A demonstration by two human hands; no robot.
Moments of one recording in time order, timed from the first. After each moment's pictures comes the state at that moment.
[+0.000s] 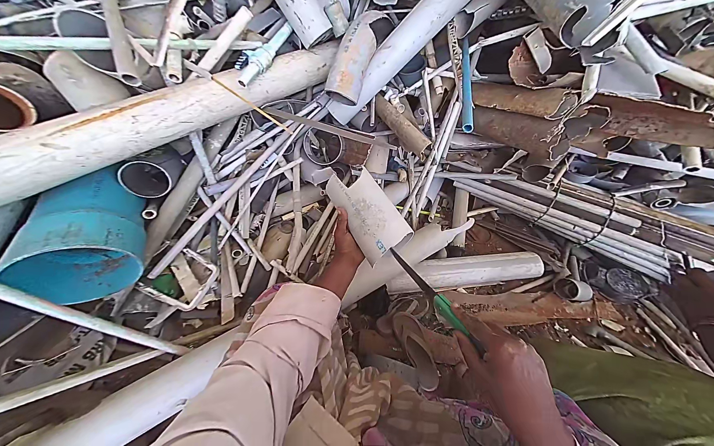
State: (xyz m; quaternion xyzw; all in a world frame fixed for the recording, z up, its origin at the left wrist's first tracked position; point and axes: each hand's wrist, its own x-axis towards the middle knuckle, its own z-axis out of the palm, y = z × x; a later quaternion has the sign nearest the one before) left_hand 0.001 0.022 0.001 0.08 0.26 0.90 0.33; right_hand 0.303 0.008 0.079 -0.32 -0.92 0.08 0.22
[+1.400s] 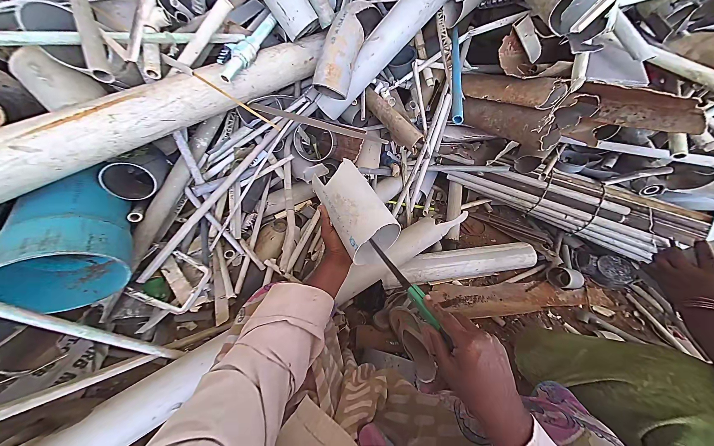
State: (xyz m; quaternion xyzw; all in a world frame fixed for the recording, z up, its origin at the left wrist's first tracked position) left_hand -0.006 0.020 -0.010 0.13 0.18 0.92 0.32; right_hand 0.285 -0.006 0.060 -0.29 -0.92 0.09 0.26
